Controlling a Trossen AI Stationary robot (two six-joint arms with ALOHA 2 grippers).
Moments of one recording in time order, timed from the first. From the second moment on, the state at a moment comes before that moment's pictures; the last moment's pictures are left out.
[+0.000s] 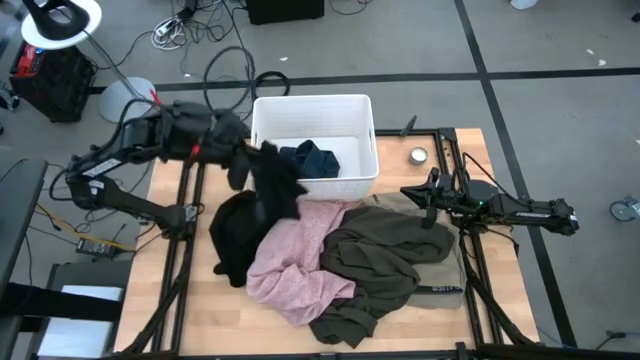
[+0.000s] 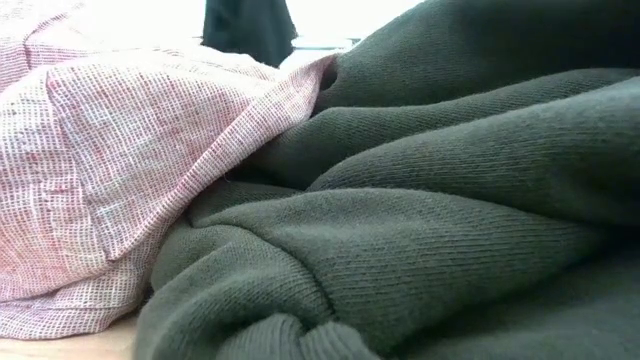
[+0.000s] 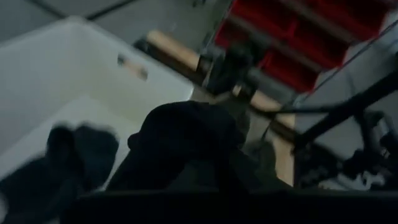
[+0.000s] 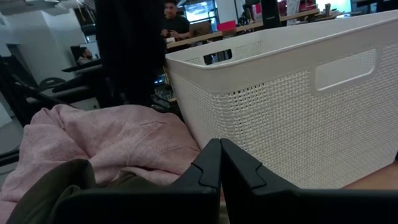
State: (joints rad) left arm 0.16 1.21 1.71 -0.93 0.00 -0.47; right arm -0.08 0.00 0.06 -0.04 0.22 0.21
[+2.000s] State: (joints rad) left arm 0.56 1.92 1.71 -0.84 0.24 -0.11; right arm -0.08 0.00 0.06 -0.04 0.22 0.21
